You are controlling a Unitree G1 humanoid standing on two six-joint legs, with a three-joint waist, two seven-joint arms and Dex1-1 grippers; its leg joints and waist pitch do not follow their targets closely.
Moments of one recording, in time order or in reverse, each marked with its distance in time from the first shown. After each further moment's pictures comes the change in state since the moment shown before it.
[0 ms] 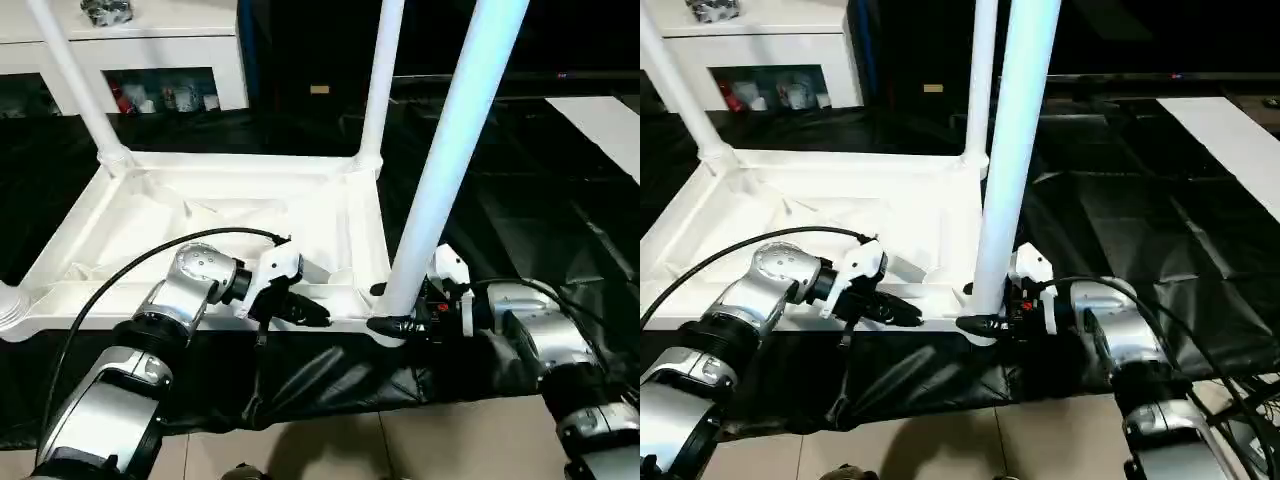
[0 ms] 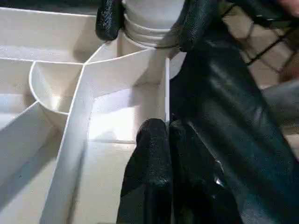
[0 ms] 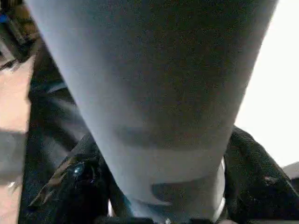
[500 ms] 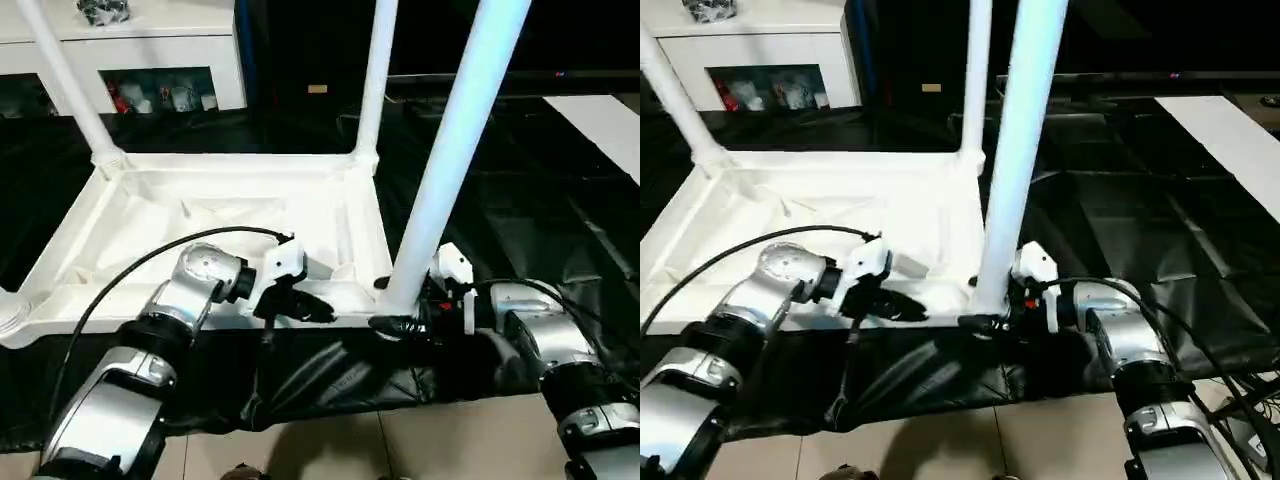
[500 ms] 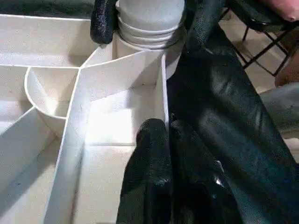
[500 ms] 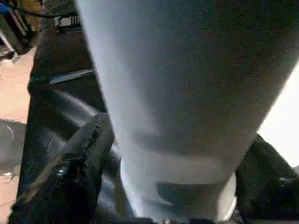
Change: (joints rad) left arm 0.001 0.002 0.004 -0.007 -0.023 -0.010 -0.050; right arm -0.028 -0.026 0.022 0.035 -0.003 -0.079 0.076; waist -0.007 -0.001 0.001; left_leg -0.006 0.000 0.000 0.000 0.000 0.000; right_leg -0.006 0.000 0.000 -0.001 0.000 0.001
